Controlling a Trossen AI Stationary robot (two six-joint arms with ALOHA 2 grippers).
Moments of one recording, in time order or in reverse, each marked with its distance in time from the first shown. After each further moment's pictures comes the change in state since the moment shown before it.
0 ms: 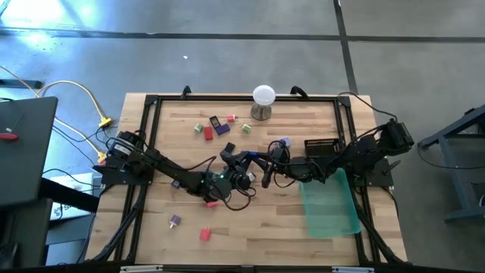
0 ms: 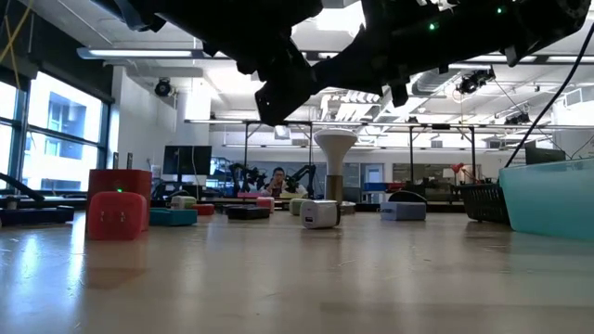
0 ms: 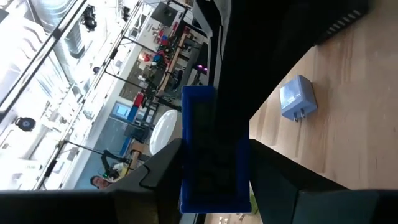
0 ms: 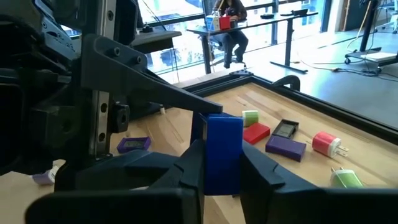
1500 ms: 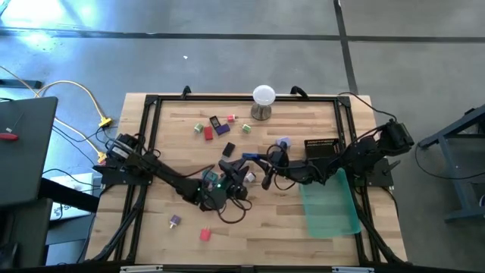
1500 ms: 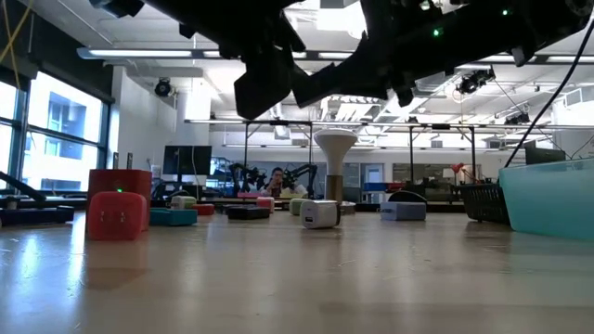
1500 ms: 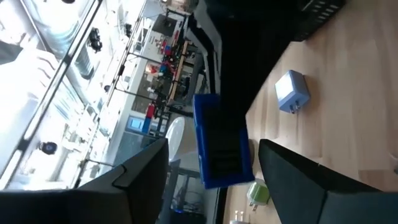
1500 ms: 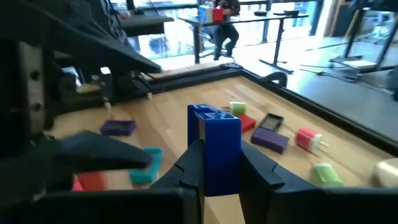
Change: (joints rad) left arm -0.082 0.001 0.000 0.016 -0.089 0.162; right arm 0.027 -0.009 0.000 -0.074 0.073 -0.051
